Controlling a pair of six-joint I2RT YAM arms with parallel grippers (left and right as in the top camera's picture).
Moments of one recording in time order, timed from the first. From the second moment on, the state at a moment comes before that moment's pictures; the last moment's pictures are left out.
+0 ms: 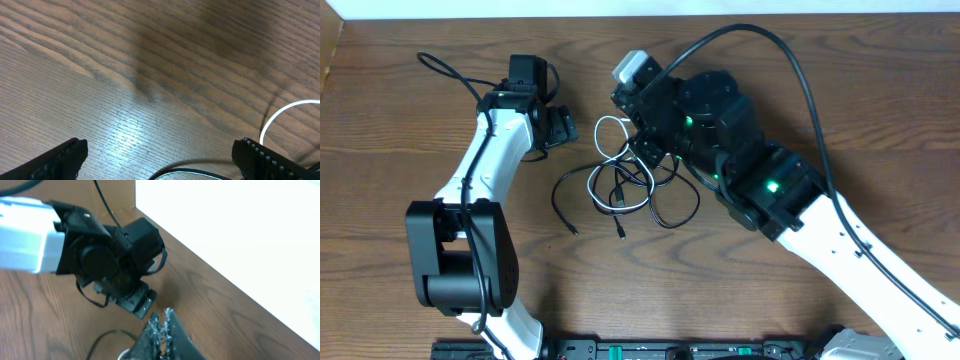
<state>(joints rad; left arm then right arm) -0.04 1.85 1.36 -0.77 -0.13 -0.38 0.77 1.46 1.47 -0.34 -0.09 -0.11</state>
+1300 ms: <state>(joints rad) 0.06 1.85 1.36 -0.77 0.04 -0.38 0.67 2.14 1.47 -0.20 -0.80 0.21</state>
